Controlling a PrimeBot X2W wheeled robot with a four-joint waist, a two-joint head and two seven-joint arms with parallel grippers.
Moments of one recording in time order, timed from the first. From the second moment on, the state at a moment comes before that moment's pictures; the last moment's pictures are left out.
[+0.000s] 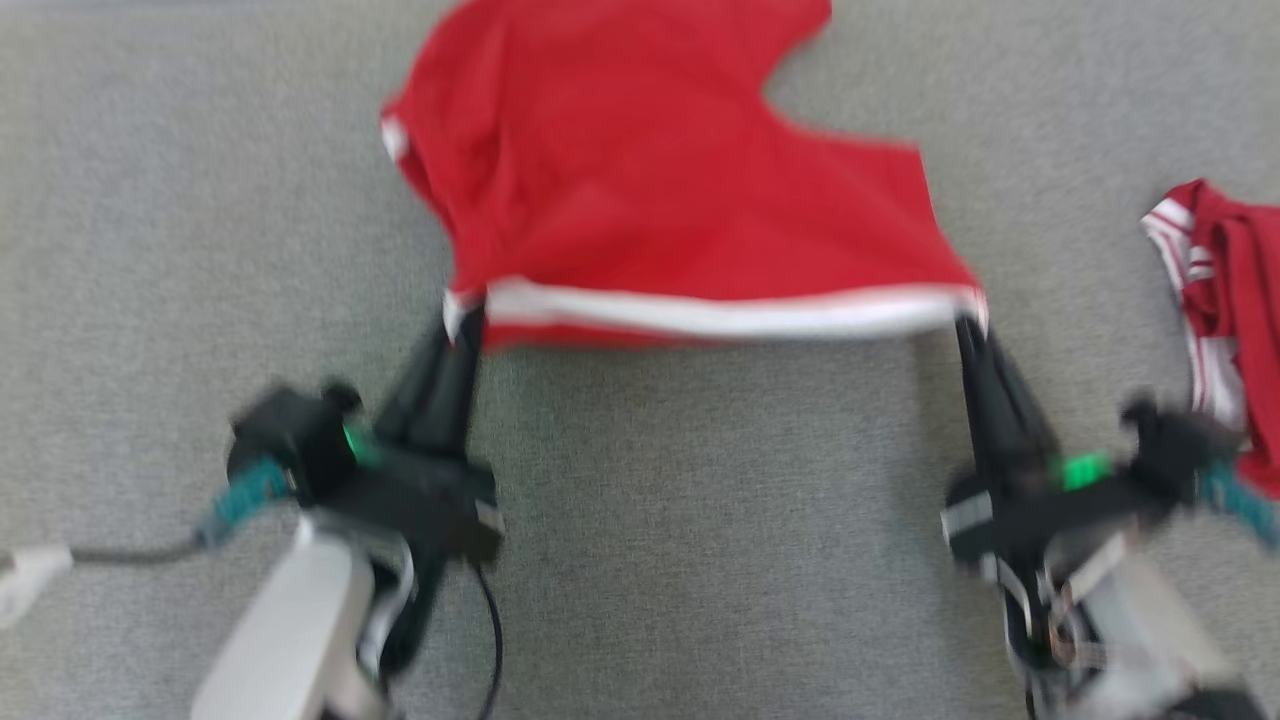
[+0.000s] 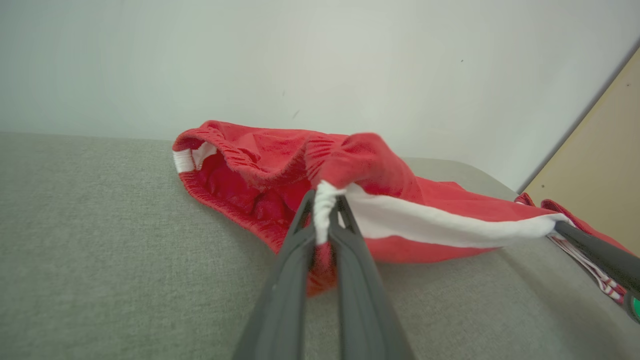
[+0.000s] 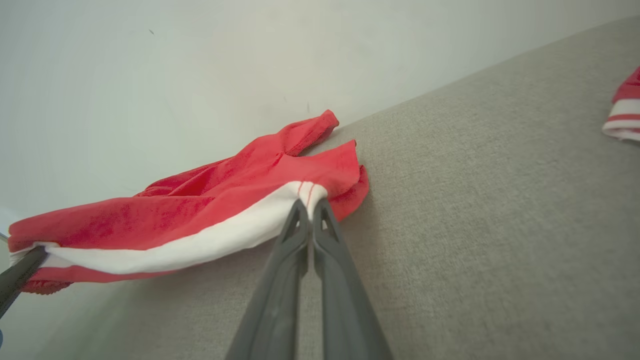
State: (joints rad) left arm -0.64 0.14 -0.36 0.25 -0.44 -0.05 -0.25; right arm -0.47 -0.30 0.45 0.21 0.72 0.13 -0.26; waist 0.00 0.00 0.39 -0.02
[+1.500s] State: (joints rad) left arm -0.13 0.23 -0.37 -0.27 -0.62 0.12 0.05; right arm -0.16 -0.30 0.22 -0.25 0.47 0.13 0.12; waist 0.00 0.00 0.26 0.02
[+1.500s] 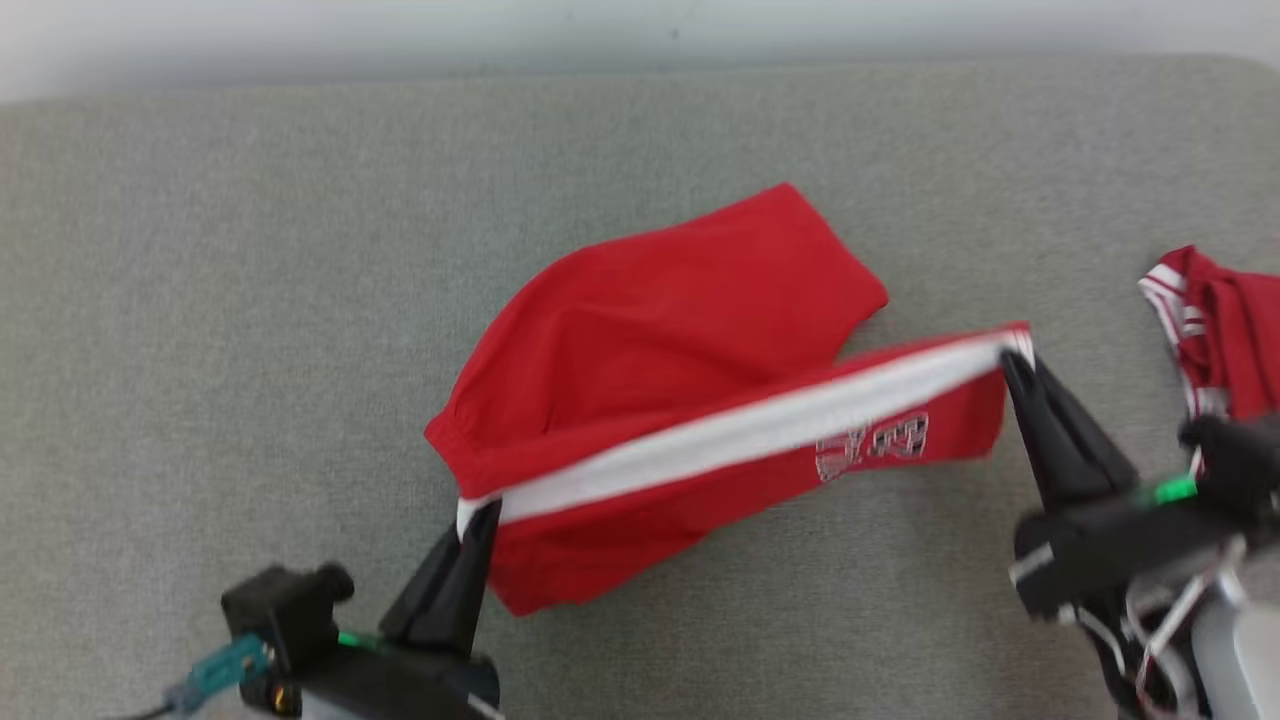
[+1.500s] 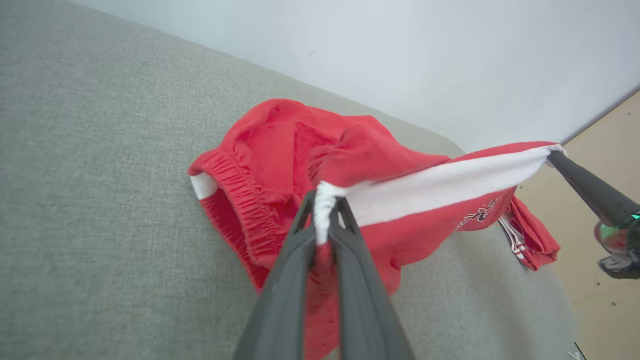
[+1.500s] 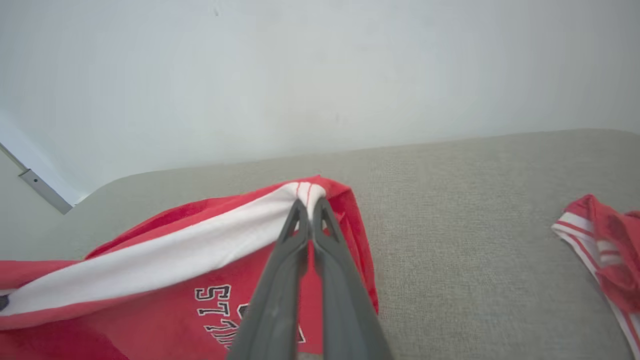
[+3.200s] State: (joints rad) left arm -0.44 0.15 -0.32 0.04 -0.46 0.21 -0.26; right arm -0.78 -0.39 0.55 0.52 0.67 0.13 -0.26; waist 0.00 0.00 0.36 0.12
